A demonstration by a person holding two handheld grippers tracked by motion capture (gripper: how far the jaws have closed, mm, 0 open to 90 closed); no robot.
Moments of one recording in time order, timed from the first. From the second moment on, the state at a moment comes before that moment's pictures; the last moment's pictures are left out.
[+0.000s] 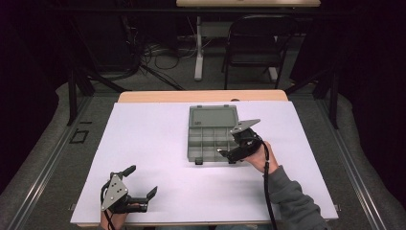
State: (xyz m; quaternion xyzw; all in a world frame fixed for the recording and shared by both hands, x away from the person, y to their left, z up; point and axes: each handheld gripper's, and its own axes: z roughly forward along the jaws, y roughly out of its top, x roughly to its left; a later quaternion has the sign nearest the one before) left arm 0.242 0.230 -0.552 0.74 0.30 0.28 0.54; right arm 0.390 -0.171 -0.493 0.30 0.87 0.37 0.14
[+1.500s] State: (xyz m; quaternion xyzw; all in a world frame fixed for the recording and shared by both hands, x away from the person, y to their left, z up) left arm 0.243 0.229 -0.552 0.74 0.29 0.28 0.53; right arm 0.298 -0.239 -0.502 0.28 0.84 0.43 0.14
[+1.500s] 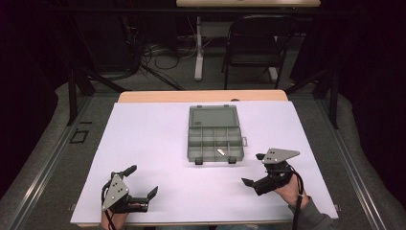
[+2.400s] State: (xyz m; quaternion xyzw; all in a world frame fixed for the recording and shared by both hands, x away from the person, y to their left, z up) left arm 0.242 0.229 -0.552 0.74 0.29 0.28 0.53; right arm 0.265 -0.271 -0.522 0.30 0.82 0.45 0.18
